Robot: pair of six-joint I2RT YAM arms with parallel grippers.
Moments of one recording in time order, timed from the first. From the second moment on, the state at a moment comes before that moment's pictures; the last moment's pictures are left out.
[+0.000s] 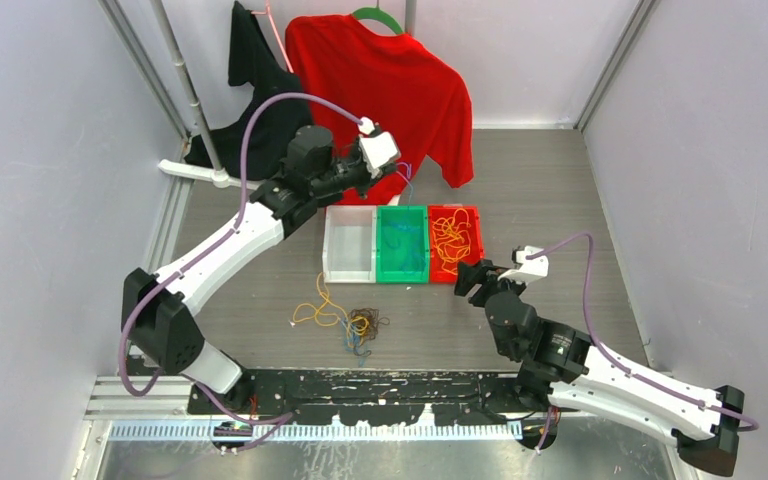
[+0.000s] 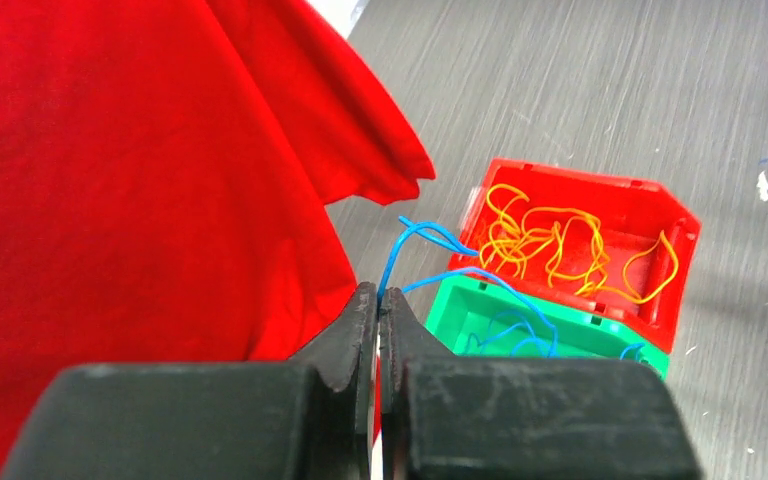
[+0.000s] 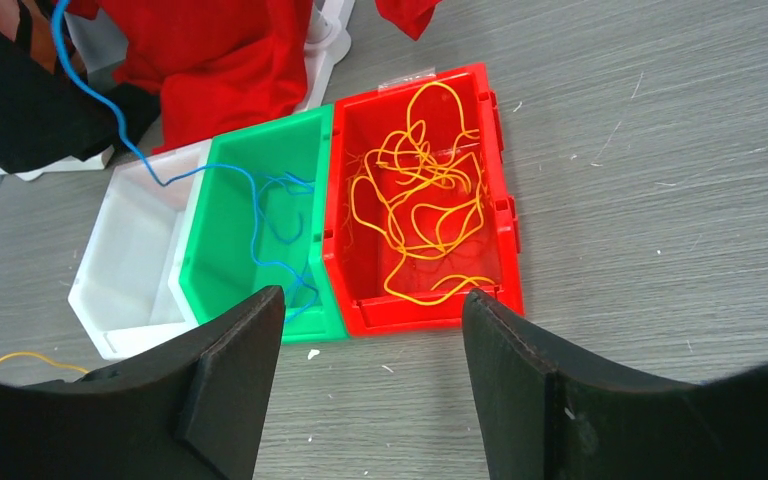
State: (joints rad) left arm -0.62 1.52 1.39 -0.05 0.43 0.42; right arm 1.07 0.50 0.43 -0.30 0.97 0.68
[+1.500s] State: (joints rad) left arm -0.73 1.84 1.42 -0.43 0.23 0.66; right arm 1.07 0.53 0.53 -0.35 0.86 0.65
